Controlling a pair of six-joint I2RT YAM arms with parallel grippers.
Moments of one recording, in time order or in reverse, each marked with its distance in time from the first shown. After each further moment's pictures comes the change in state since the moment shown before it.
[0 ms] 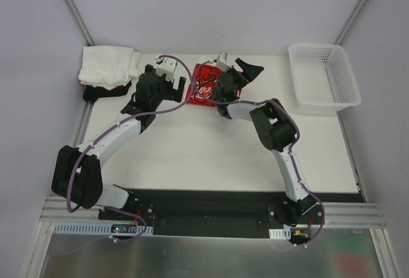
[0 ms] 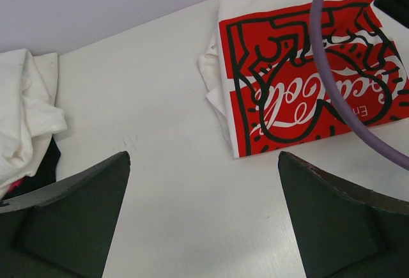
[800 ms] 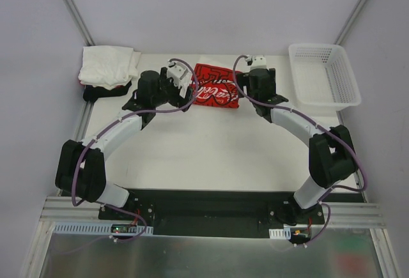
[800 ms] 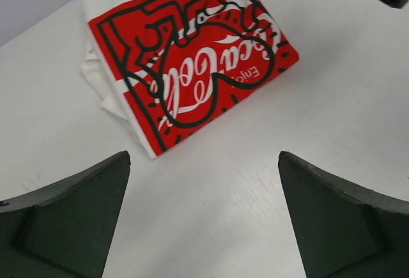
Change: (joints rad) left arm 0.018 0.041 0.027 -0.069 0.364 0.027; right arm -0.140 -0.734 -0.422 -1.036 -0.855 1.400
